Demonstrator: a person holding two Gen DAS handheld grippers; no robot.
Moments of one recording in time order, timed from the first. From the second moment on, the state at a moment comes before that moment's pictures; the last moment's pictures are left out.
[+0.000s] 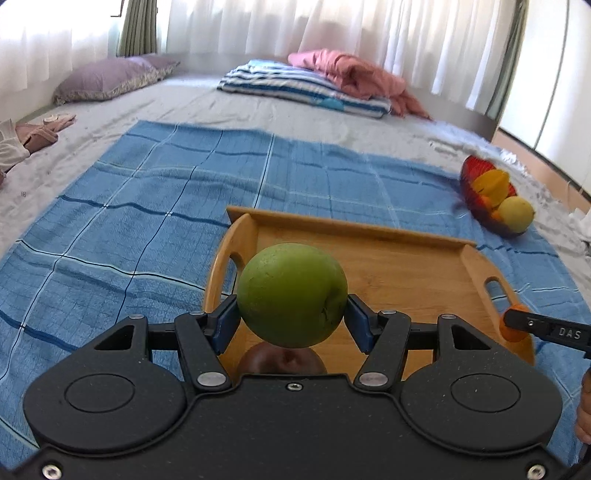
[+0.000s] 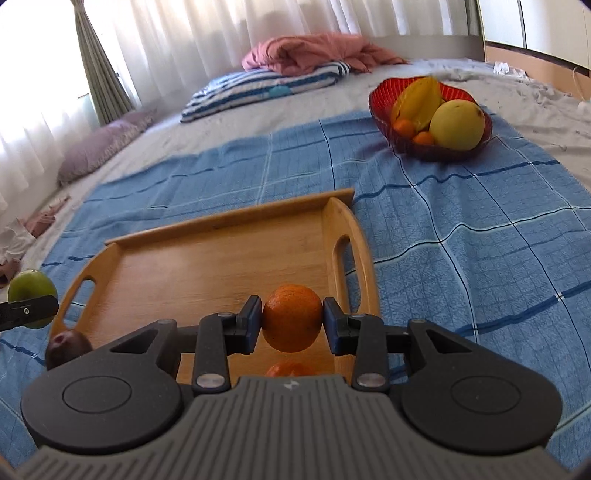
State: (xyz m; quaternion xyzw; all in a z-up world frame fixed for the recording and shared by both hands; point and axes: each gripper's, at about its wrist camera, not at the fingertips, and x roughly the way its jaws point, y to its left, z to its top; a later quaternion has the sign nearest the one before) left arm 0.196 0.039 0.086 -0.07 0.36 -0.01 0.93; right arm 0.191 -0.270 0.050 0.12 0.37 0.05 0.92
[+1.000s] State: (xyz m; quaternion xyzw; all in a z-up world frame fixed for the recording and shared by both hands) left arm 0.245 0.025 0.042 -0.03 0.42 0.01 0.91; right arm 0.202 -0.256 0.035 0.08 0.38 0.06 0.92
